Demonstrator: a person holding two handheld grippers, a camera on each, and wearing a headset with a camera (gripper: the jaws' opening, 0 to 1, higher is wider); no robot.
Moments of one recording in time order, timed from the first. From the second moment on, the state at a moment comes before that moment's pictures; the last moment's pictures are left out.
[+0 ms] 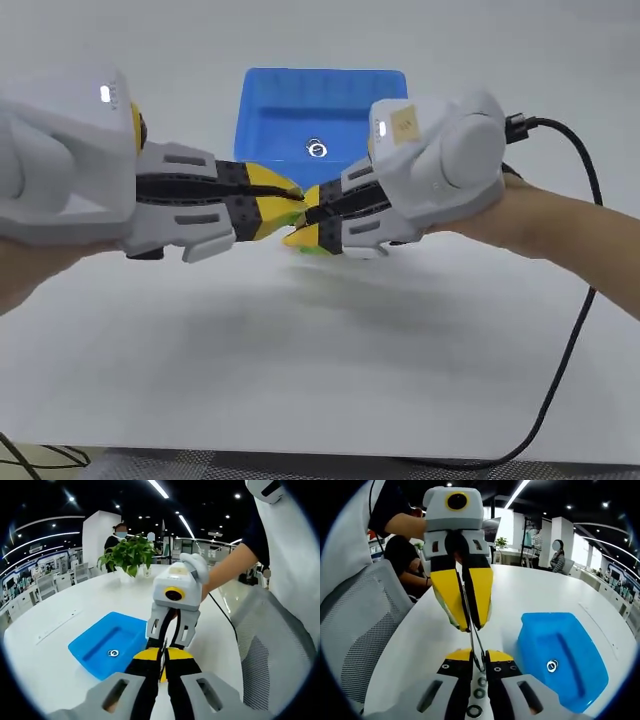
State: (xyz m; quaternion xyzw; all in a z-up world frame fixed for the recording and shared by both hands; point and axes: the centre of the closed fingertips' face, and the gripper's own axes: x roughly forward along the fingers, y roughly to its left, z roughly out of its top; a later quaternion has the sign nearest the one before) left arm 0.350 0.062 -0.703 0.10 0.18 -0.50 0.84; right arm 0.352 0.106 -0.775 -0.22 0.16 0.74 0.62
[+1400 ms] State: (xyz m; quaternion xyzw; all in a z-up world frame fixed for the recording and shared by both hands) left arm 0.337 0.106 -0.684 0.09 0.16 -0.43 0.88; right arm 0.355 0.114 -0.714 -0.23 0.11 0.71 0.65
